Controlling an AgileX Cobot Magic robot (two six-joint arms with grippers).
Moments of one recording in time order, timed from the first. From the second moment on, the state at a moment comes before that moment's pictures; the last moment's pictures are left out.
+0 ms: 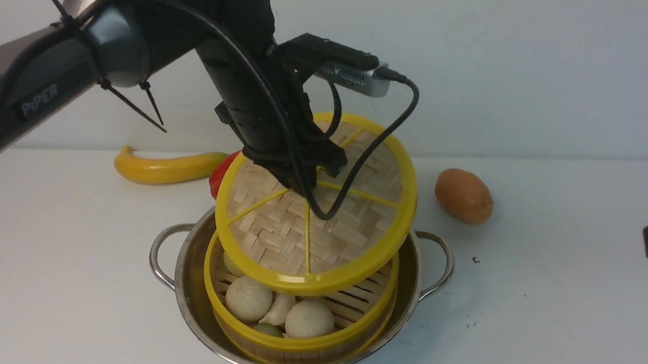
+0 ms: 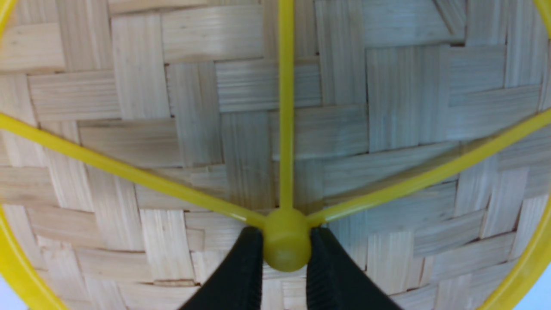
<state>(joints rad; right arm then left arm) 0.24 0.80 -0.87 0.47 0.86 -0.50 -0.42 1.95 -1.85 -0.16 1.23 0.21</state>
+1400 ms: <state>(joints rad) 0.24 0.80 -0.87 0.47 0.87 -0.50 -0.42 1.73 -1.68 -0.16 1.25 0.12</state>
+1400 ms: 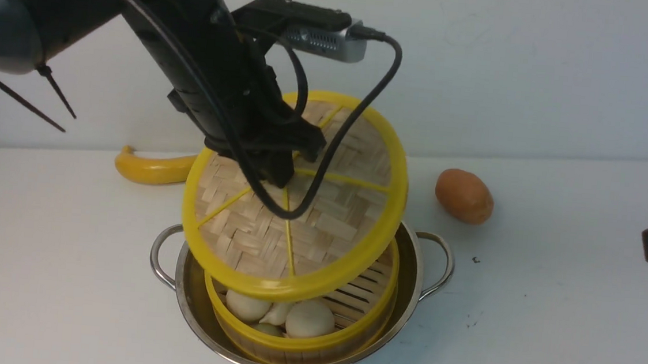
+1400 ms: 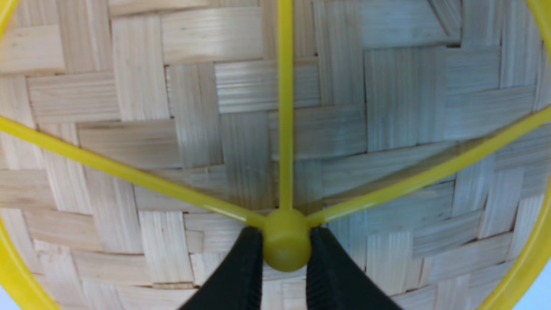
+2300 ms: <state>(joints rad) 0.24 0.80 -0.87 0.48 0.87 -0.50 -0.42 1.89 -1.65 -0.17 1.24 0.15</state>
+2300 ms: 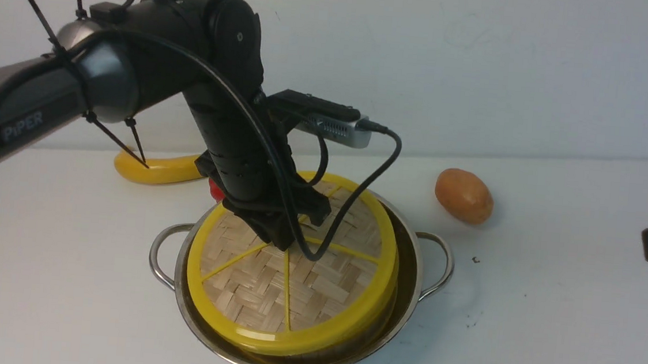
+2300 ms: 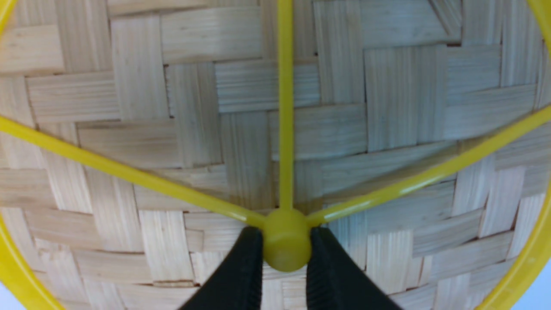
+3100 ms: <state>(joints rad) 0.24 0.80 -0.87 0.51 0.86 -0.52 -0.42 1.97 -1.78 -0.17 1.23 0.18</state>
